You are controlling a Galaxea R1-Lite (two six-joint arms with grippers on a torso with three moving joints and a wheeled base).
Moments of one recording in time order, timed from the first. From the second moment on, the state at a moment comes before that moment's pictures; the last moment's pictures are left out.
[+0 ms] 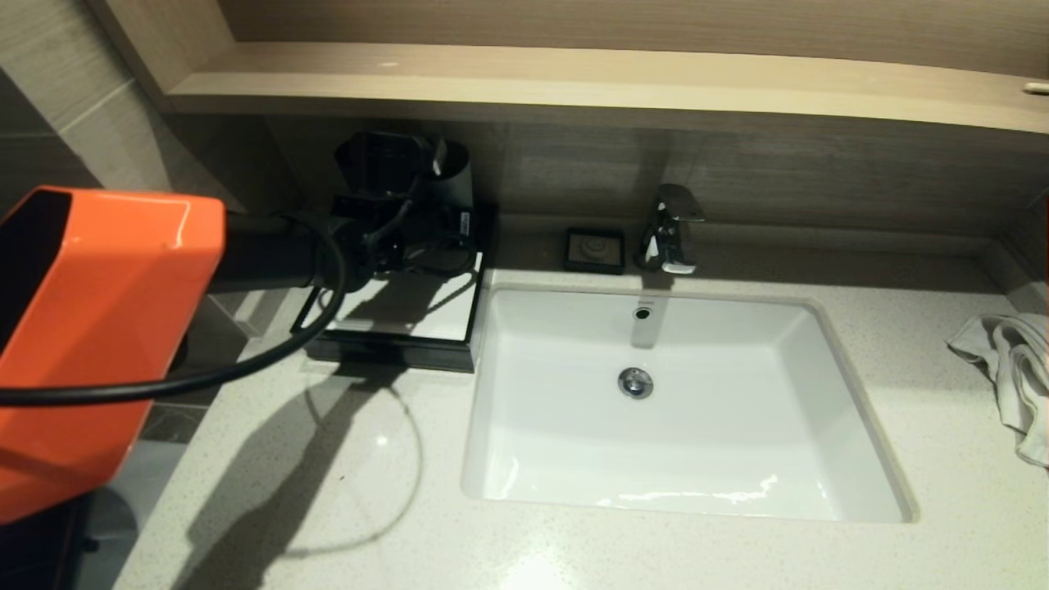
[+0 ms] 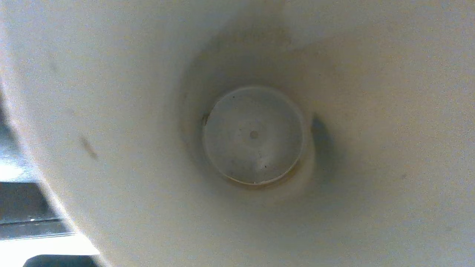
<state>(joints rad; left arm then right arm) -0.40 2.19 -1.86 -0.19 0.18 0.01 0.00 0.00 0.00 0.00 0.00 0.00</state>
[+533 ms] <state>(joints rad) -0.40 2.20 -1.86 -0.20 0.20 0.02 0.00 0.00 0.00 0.00 0.00 0.00</state>
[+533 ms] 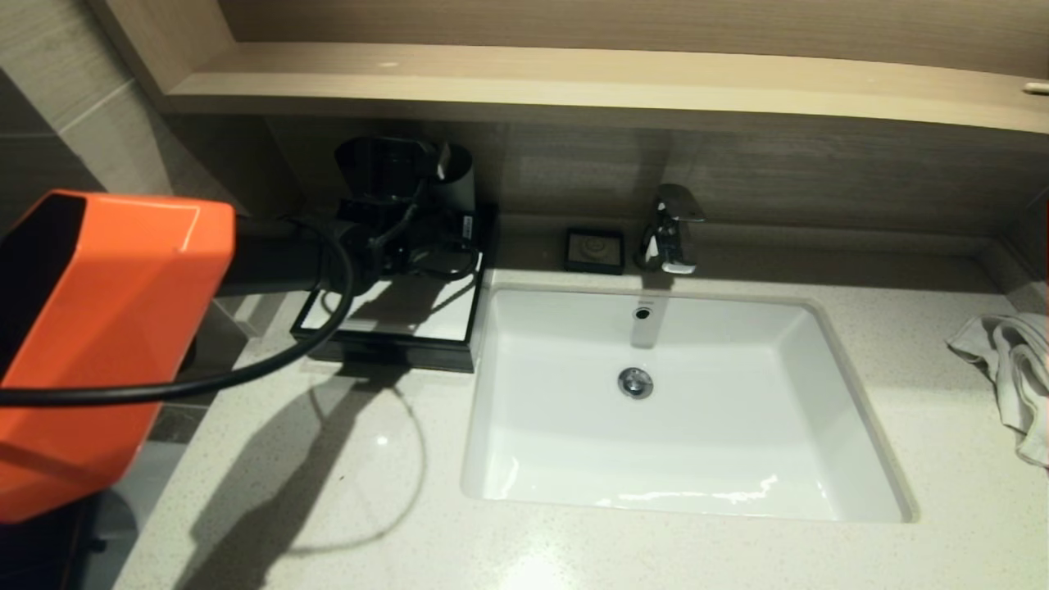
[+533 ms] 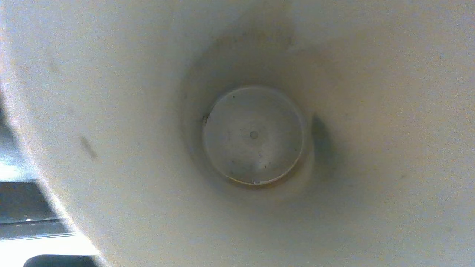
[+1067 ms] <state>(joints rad) -0.41 2.21 -1.86 -0.22 0.21 0.02 0.00 0.00 0.00 0.00 0.00 0.00</state>
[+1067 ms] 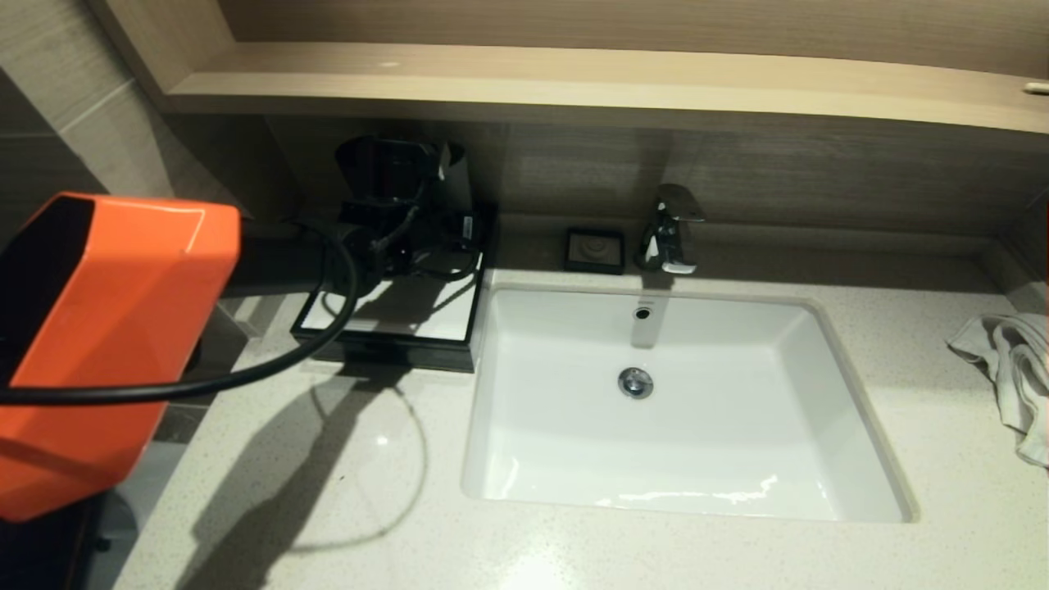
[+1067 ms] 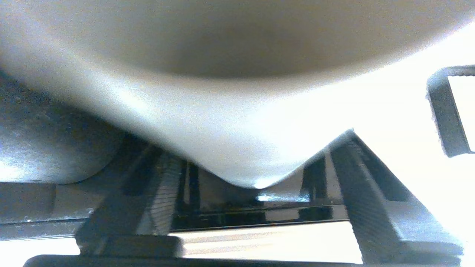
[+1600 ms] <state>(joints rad) -0.41 2.20 -1.86 -0.24 0.23 0.02 0.00 0.00 0.00 0.00 0.00 0.00</state>
